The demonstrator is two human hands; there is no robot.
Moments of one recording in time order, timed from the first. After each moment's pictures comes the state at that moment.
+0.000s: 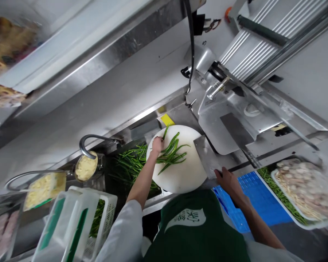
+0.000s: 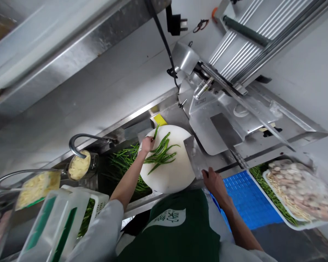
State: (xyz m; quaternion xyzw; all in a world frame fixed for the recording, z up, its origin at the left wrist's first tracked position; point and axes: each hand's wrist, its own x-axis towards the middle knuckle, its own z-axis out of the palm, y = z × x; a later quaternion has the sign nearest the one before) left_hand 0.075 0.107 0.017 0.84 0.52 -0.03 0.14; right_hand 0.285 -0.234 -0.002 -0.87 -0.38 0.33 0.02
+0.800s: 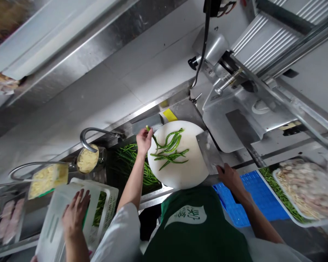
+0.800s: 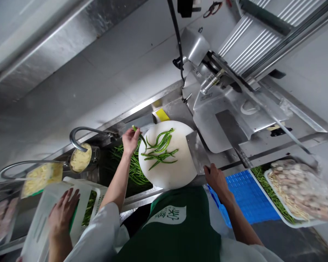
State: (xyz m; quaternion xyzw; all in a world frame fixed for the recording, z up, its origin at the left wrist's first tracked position) left_hand 0.024 0.109 0.075 0.72 0.47 0.37 0.36; right_hand 0.288 -0.224 -0.005 -0.86 -0.38 0.33 0.02
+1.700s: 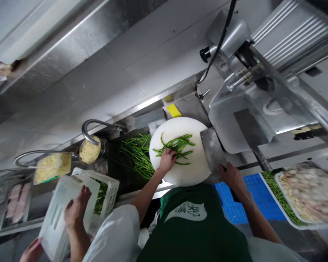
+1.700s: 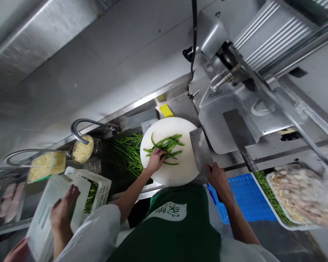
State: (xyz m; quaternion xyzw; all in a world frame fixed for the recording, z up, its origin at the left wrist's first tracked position) left_hand 0.020 -0.016 -0.005 0.88 0.43 -0.01 0.22; right_hand 0.291 -0.213 -0.004 -0.86 -0.38 0.33 0.01
